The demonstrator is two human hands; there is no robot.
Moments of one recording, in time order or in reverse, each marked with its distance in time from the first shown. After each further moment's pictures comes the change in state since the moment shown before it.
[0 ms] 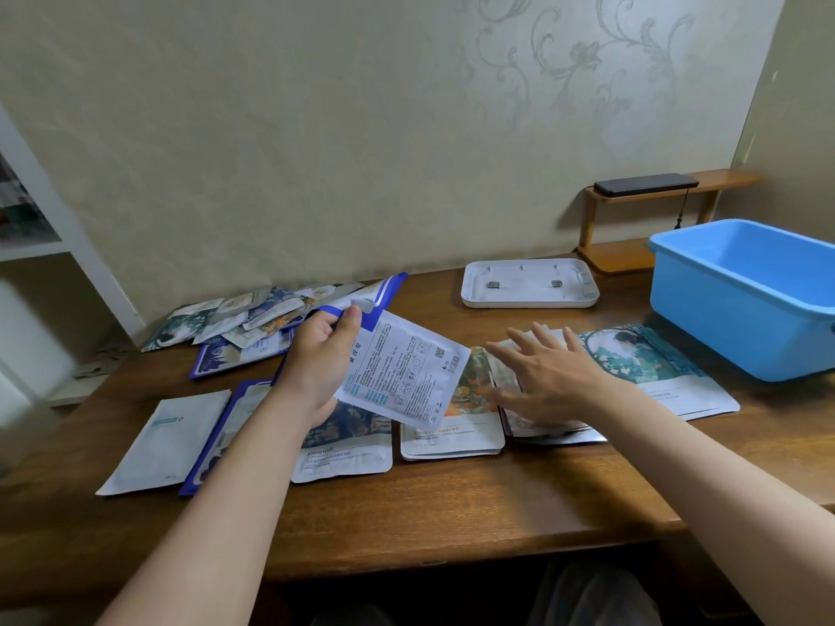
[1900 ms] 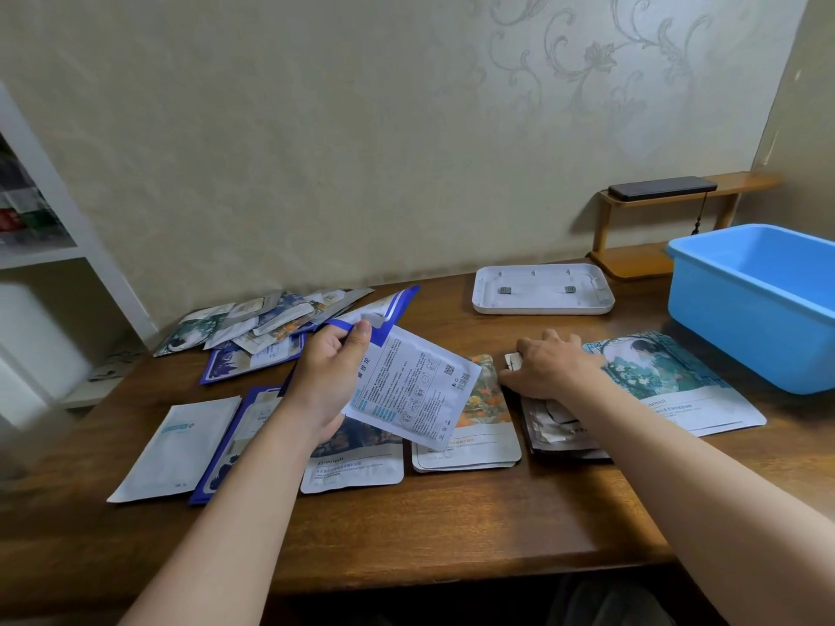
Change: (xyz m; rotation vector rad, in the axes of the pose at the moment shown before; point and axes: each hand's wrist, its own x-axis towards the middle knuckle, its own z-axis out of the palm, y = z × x) left_hand 0.000 -0.005 -0.006 0.007 -0.033 -0.031; right_hand 0.051 -0.006 -0.004 0.186 -0.144 0.447
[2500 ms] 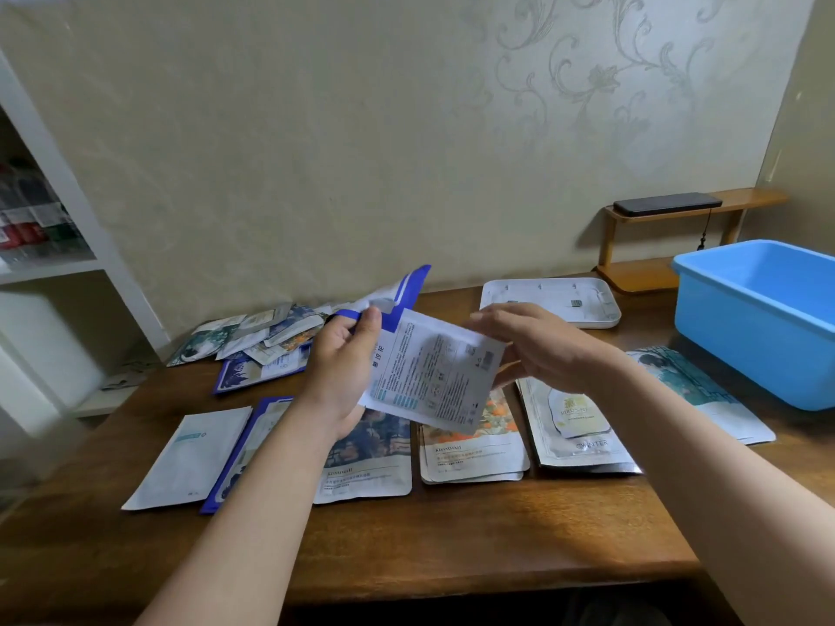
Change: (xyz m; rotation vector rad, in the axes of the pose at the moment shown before) left_hand -0.004 0.021 0.010 -0.196 0.019 0.075; right_hand -0.070 -0.020 -0.068 1.203 -0.247 -0.502
